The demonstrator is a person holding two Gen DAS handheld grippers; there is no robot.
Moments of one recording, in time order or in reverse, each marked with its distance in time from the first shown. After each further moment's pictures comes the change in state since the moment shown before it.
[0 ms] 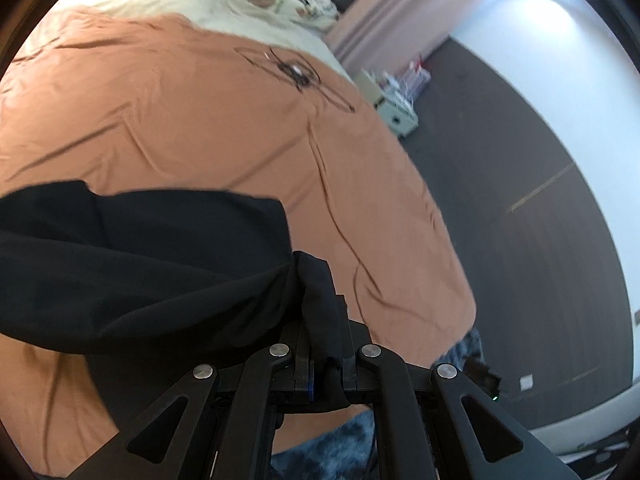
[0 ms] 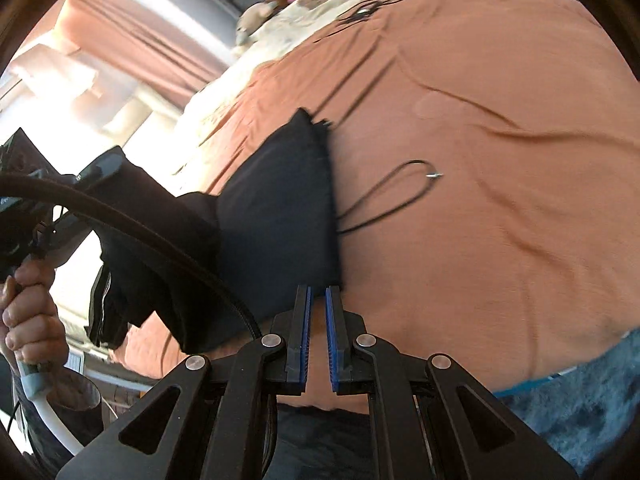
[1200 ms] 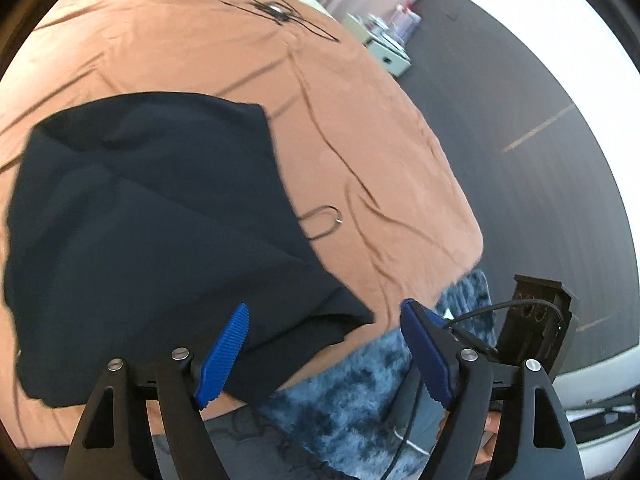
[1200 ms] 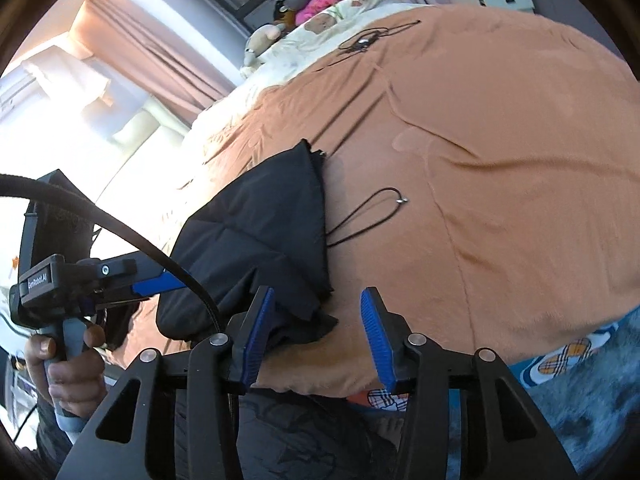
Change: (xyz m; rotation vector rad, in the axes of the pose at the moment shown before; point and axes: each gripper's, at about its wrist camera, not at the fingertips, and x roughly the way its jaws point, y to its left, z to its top) left arm 0.022 -0.006 -0.057 0.052 0.160 0.008; right arm -0.049 0.006 -0.022 -0.071 -0.070 -0.001
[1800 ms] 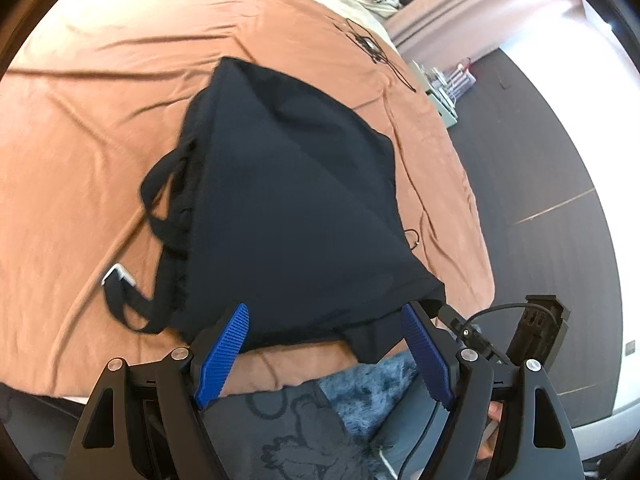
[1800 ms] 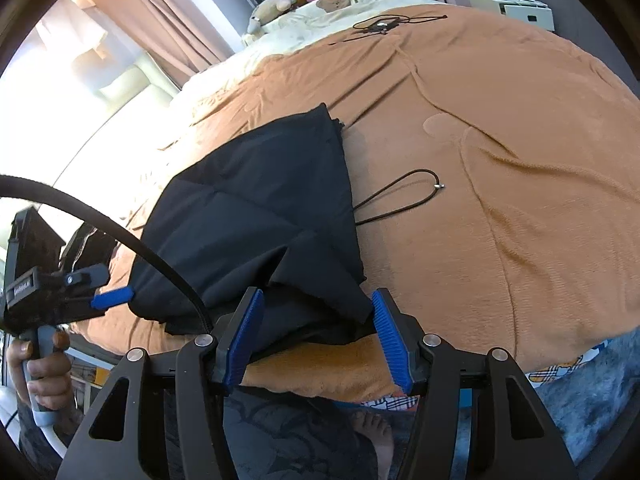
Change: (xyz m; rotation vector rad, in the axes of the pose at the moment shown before) left arm -0.055 0.113 -0.050 -0.250 -0.107 -0.006; right arm 0.042 0.048 -0.003 -0.103 0.074 -0.115
